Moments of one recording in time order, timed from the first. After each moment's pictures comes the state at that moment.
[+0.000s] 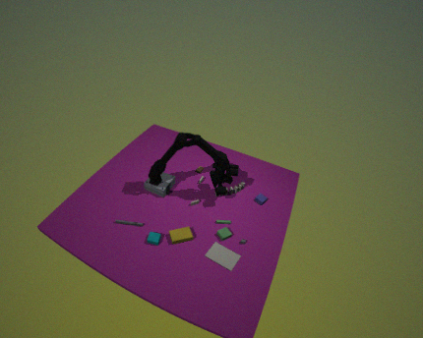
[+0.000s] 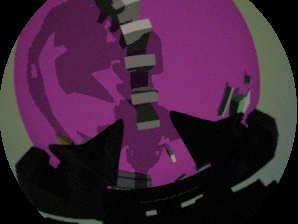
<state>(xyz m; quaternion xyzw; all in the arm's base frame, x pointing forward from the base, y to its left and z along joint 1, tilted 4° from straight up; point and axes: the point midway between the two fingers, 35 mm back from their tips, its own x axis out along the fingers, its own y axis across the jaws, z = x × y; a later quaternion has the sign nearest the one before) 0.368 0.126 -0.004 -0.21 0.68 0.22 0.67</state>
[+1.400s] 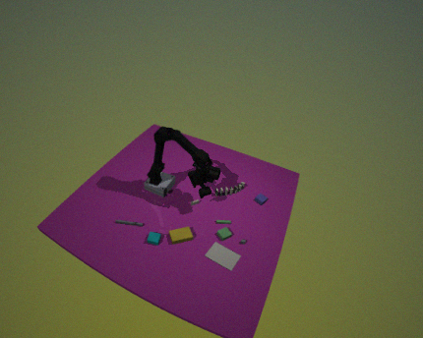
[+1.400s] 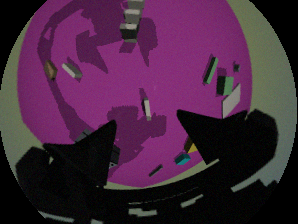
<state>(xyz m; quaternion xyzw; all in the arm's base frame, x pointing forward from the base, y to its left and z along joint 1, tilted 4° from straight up) 0.292 0.013 0.052 -0.29 0.66 0.30 0.62</state>
